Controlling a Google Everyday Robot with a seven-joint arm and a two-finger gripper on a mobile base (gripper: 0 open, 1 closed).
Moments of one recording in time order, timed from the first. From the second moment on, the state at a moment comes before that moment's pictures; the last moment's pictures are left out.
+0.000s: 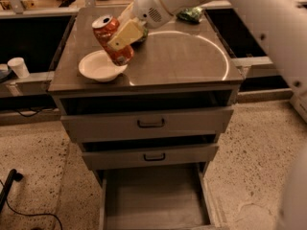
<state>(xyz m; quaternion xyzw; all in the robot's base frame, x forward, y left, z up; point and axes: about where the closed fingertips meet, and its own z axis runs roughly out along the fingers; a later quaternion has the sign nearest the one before) 0.641 0.077 0.976 -0.62 0.63 0.25 0.39</state>
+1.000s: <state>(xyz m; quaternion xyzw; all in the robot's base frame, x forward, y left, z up) 0.562 -0.012 0.908 -0.59 0.68 0.24 0.36</state>
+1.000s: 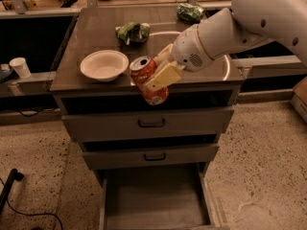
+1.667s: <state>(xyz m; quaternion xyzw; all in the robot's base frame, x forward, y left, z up) 0.538 -0.008 0.825 -0.55 0.68 0.29 0.40</state>
